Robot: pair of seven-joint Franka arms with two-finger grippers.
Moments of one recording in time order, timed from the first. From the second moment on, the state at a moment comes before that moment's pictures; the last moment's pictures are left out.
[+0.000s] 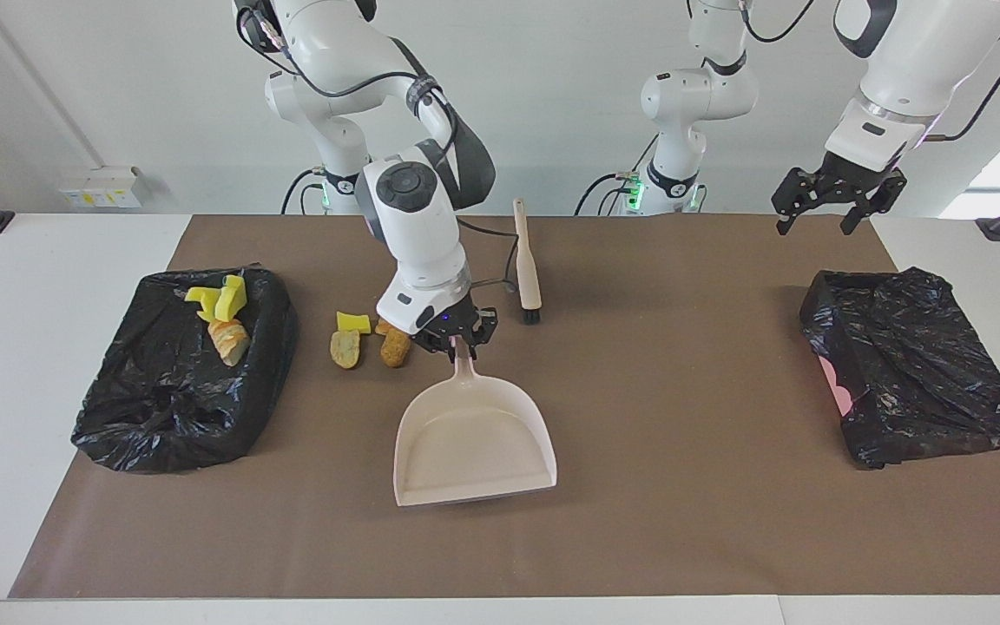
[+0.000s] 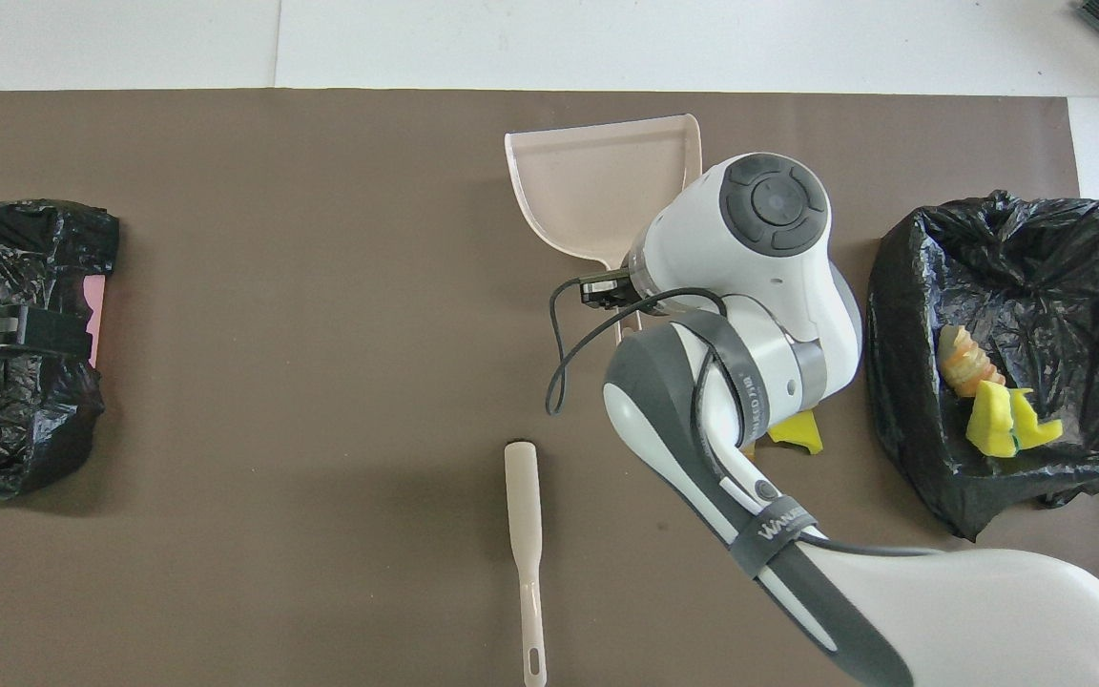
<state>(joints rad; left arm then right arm) 0.04 -0.10 -0.11 -1.68 0.01 1.61 0.00 0.27 0.39 0.20 -1.62 0.03 2.13 0.38</state>
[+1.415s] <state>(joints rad) 0.04 -0.10 -0.10 -1.65 0.00 1.58 0.01 0.39 0.56 0.19 -1.49 0.03 2.23 0.61</state>
